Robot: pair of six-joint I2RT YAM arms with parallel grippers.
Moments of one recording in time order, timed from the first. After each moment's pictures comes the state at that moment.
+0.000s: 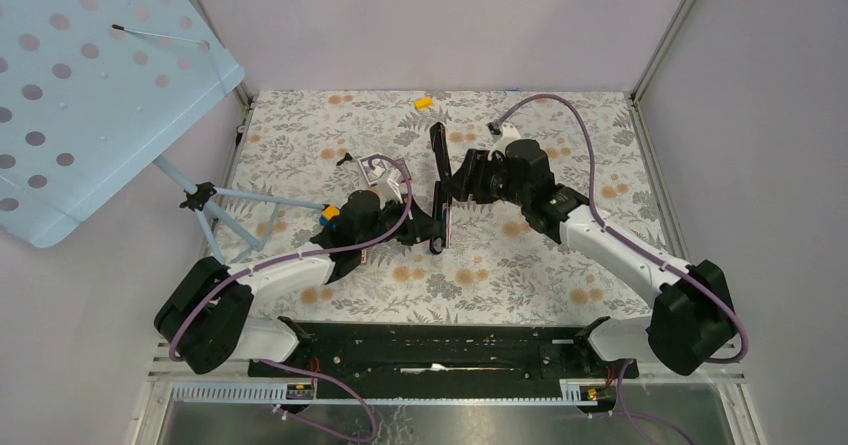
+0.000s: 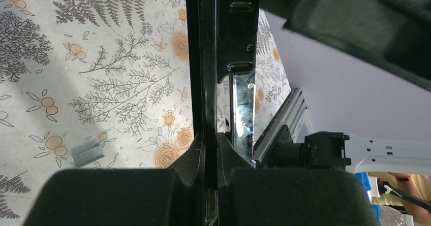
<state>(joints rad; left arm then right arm) -0.69 1.31 0.57 0.46 0.35 -0.83 0.58 1.32 0.96 -0.04 -0.22 0.59</state>
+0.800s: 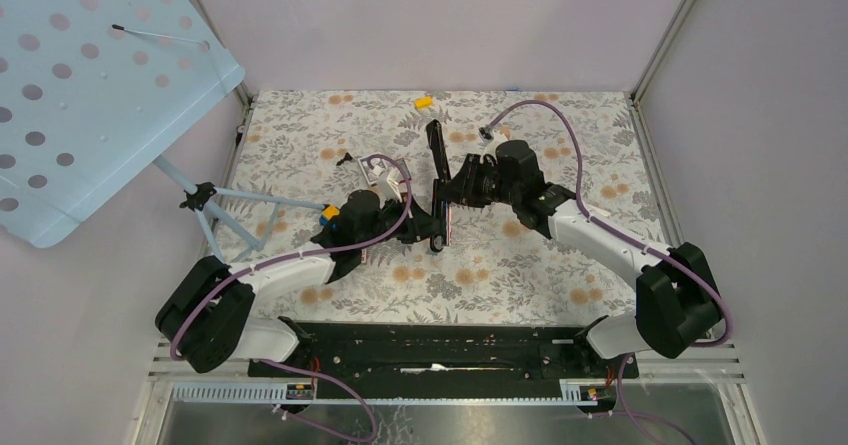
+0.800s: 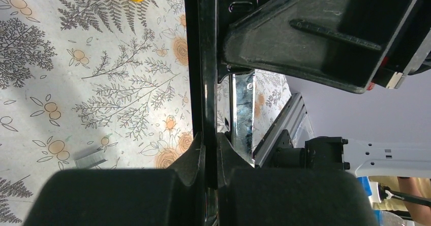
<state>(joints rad) -0.69 1.32 0.57 0.48 0.34 -0.84 0.58 1.43 0.96 -0.01 -0.32 0.70</state>
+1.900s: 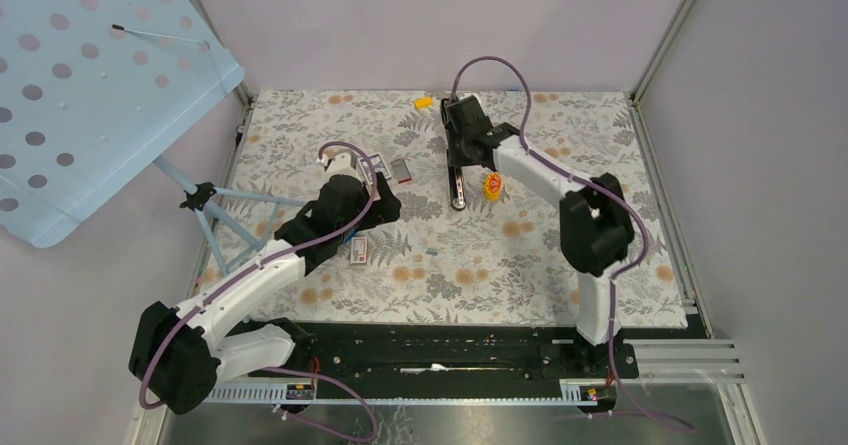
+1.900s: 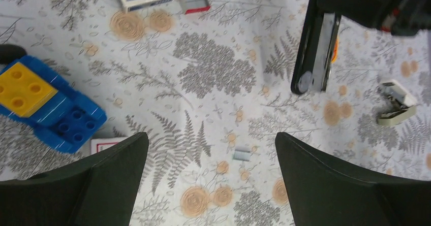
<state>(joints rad) -0.60 1.10 0.75 -0.21 -0.22 -0.69 0.57 1.93 1.58 -0.45 0.17 0.37</state>
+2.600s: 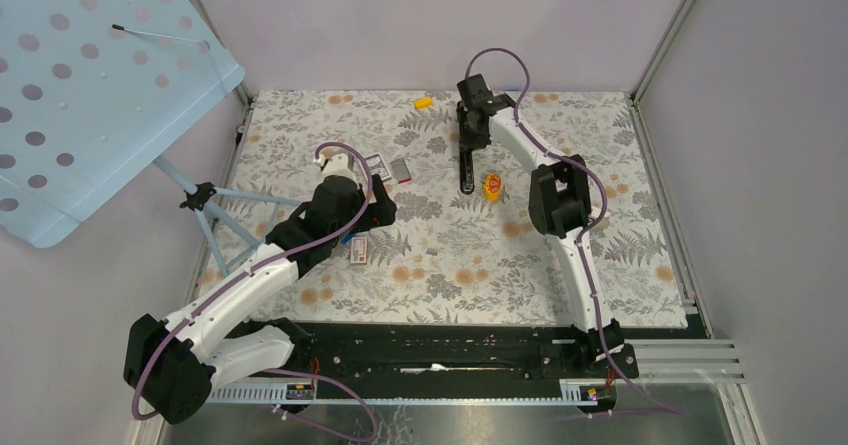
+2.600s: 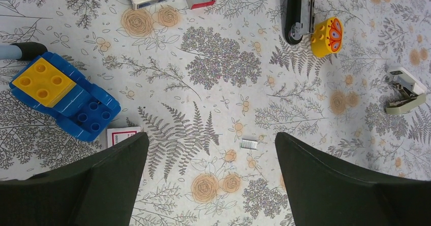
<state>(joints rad) -0.60 1.04 0.77 -0.33 -0.22 -0.64 0.43 2.49 2.28 -0.80 0.10 0.35</state>
